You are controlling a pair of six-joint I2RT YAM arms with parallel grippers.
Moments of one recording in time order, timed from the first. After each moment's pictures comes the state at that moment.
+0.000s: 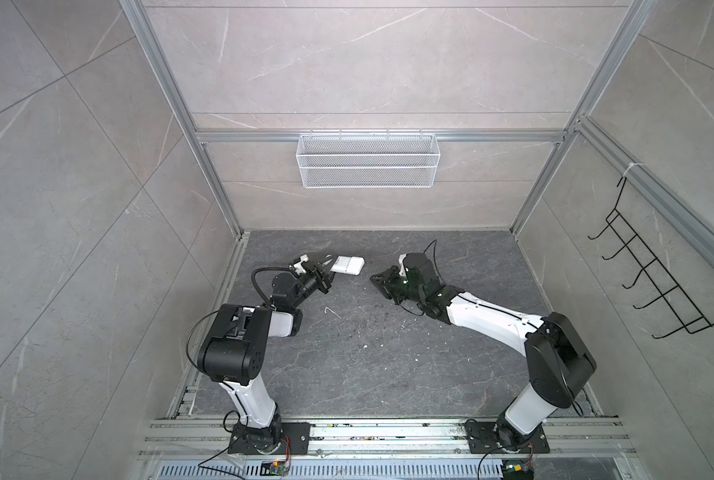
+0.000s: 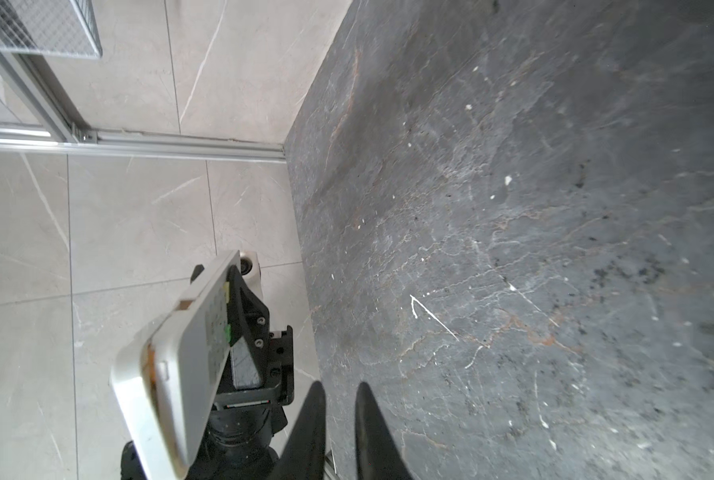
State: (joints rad) left arm -0.18 1.76 0.68 1.24 0.62 -1.93; right arm 0.65 1.66 1.13 0.07 -0.20 1.27
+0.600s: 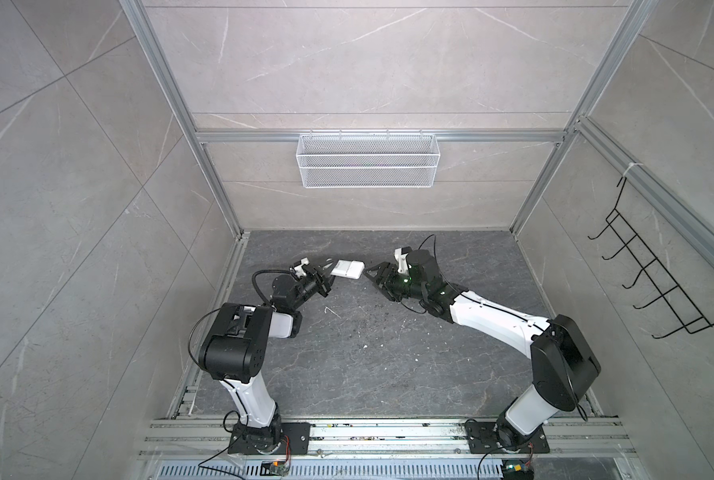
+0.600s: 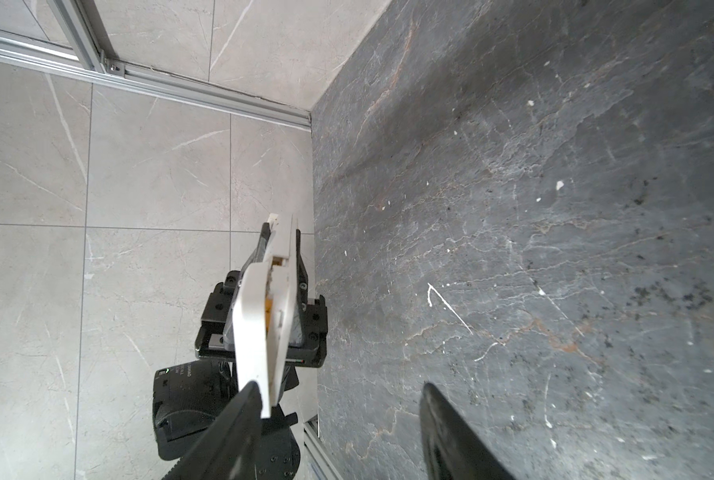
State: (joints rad) left arm -0.18 1.77 0.66 1.24 0.64 -1.91; right arm 0.65 1.65 1.15 0.09 -0.30 1.17
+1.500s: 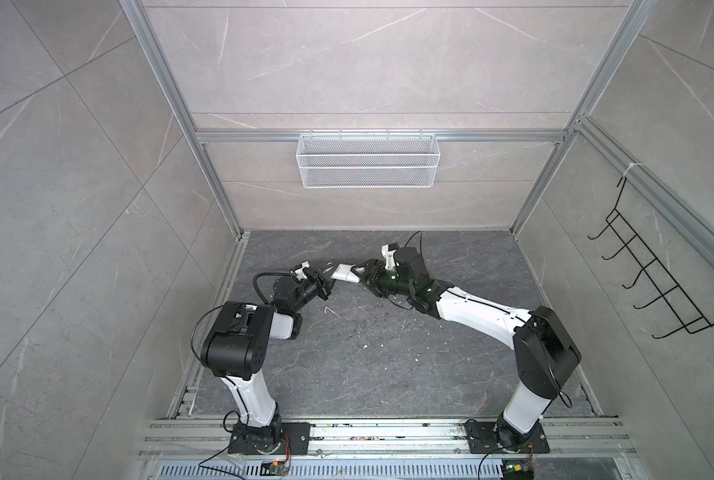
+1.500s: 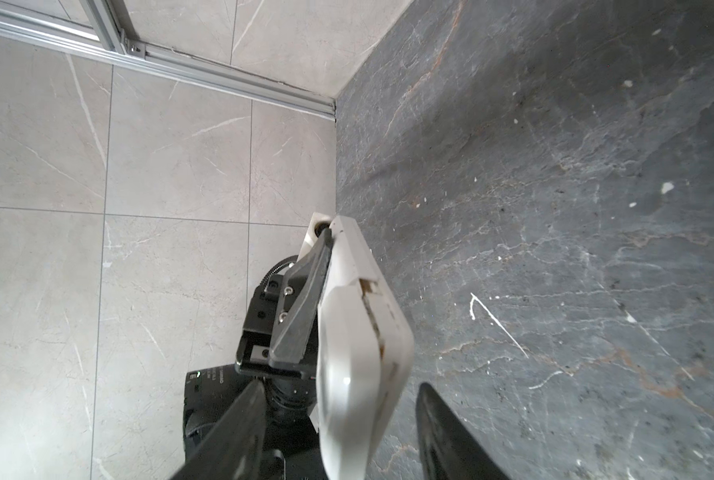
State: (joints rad) left arm -0.18 1.80 0.64 1.24 0.66 -1.90; right arm 0.70 1.77 1.26 0.14 -0.30 1.19
